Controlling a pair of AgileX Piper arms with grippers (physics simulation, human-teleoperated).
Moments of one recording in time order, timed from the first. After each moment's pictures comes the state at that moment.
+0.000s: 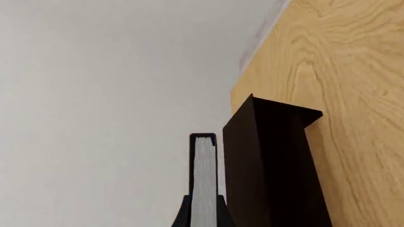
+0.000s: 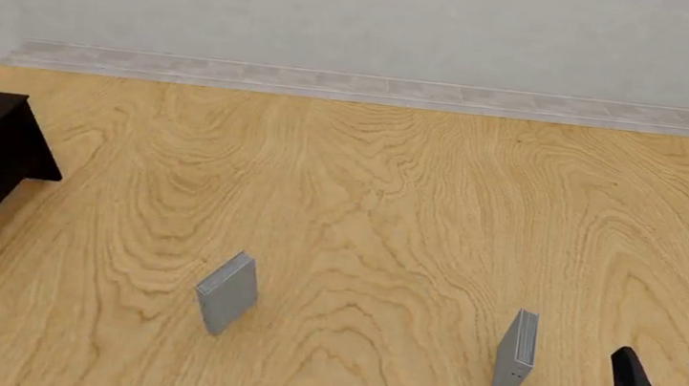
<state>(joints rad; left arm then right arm) 0.44 1.16 -0.67 -0.27 1.32 0.03 0.00 0.00 0.01 0.05</state>
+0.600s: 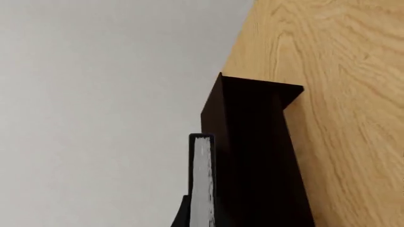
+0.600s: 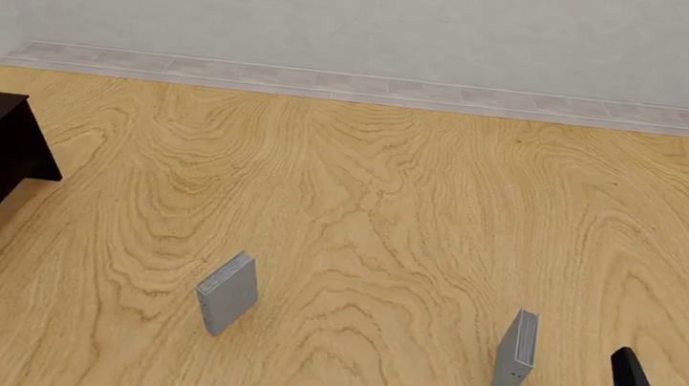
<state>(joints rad) 0.50 1.31 -0.53 -0.54 1.37 0.03 0.00 0.00 0.02 0.04</state>
